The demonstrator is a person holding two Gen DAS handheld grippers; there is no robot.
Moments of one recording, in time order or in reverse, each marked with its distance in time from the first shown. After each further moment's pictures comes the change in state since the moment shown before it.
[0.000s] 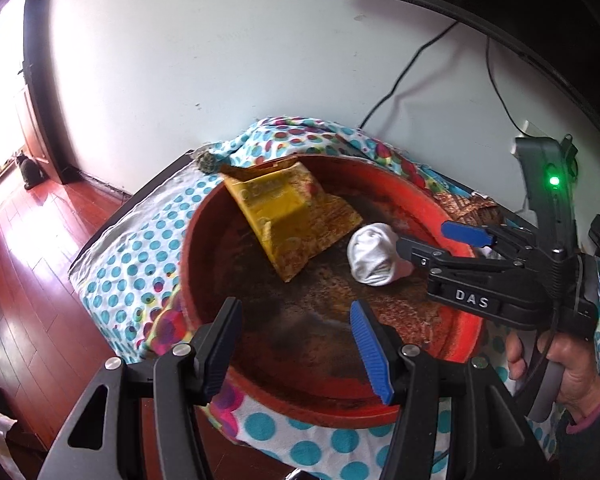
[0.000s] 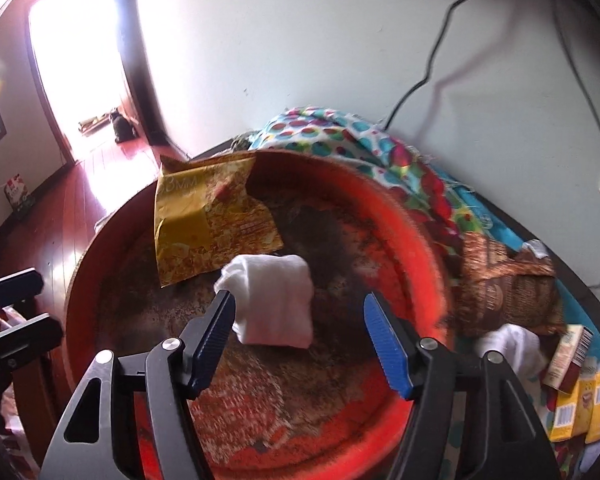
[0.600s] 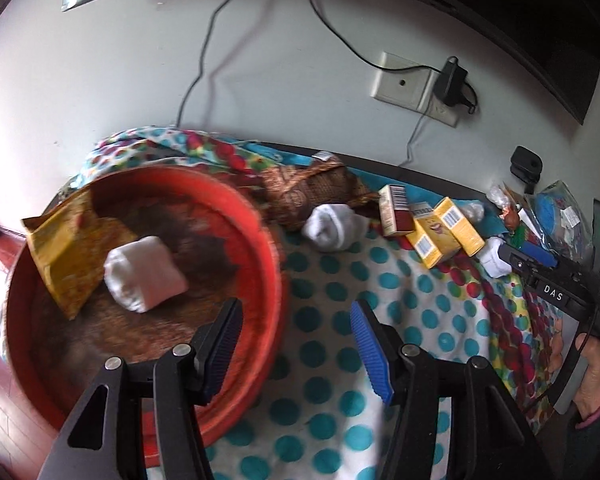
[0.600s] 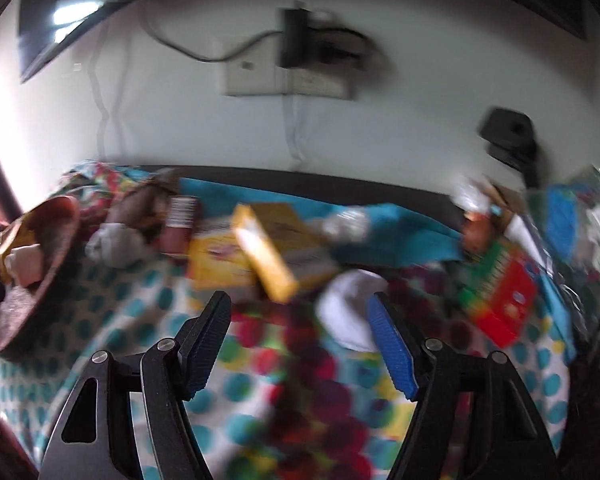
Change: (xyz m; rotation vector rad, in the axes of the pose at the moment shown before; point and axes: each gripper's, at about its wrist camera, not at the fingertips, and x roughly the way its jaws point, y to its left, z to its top) left arm 0.036 -0.182 0.001 0.227 0.061 -0.246; right arm -0.156 -0.243 -0.174 0.432 -0.071 -0.448
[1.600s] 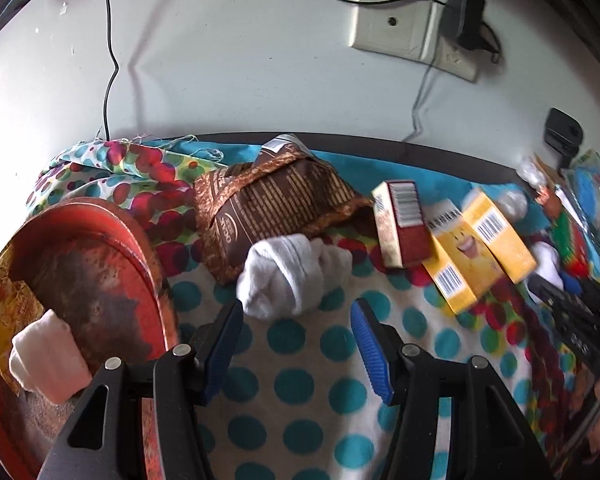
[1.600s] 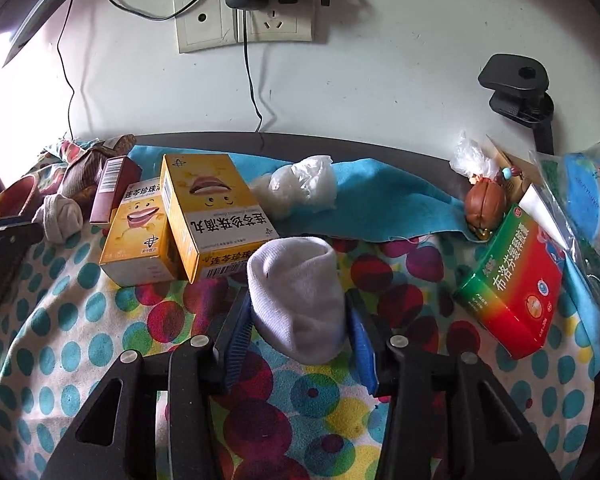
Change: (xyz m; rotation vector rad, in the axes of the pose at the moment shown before) left arm 0.118 -0.050 0.049 0.086 0.085 0.071; right arm 0.055 -0.018 -0.021 -0.019 0.047 -0.001
